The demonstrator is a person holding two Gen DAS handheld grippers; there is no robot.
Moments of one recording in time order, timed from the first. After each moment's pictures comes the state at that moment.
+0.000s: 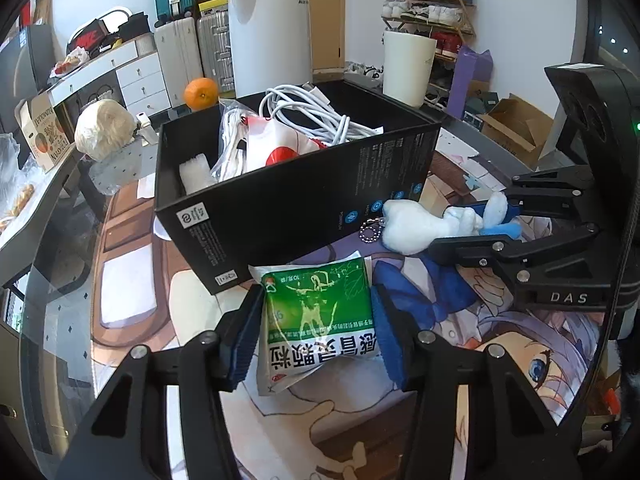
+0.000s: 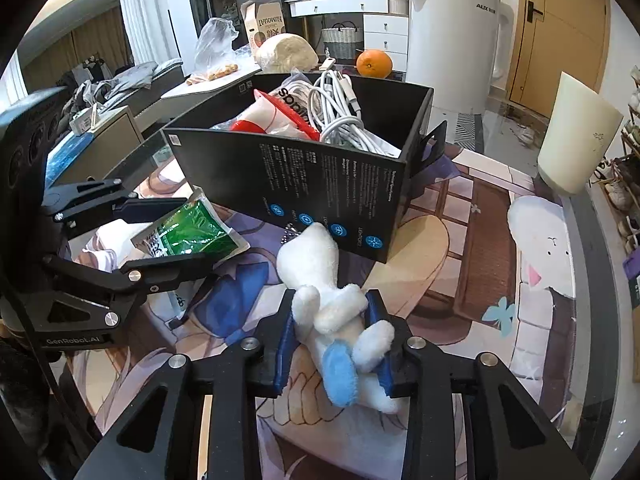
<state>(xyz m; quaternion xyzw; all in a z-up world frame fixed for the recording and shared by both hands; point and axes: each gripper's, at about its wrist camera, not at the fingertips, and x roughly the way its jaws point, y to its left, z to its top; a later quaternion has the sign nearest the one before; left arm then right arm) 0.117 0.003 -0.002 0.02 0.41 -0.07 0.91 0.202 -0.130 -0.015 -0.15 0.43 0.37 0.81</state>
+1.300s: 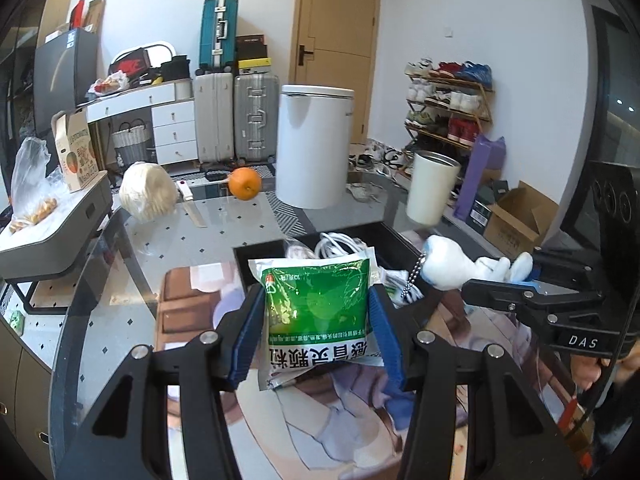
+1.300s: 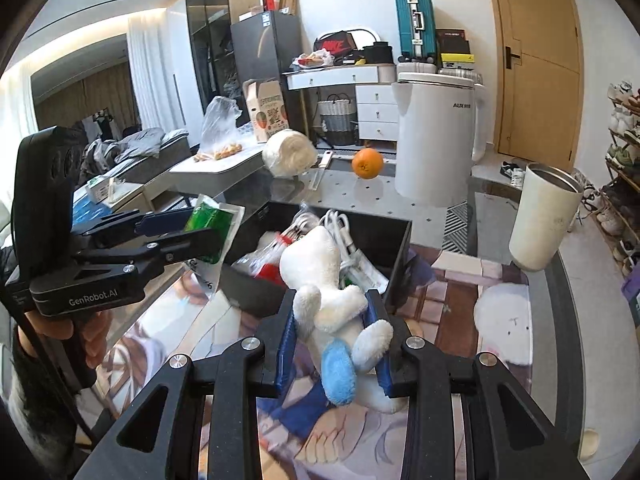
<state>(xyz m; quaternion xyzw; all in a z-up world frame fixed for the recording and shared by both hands) 0.122 0.048 0.074 -0.04 0.29 -0.03 0.96 0.198 -0.140 0.068 -0.08 0.33 0.38 0.86</state>
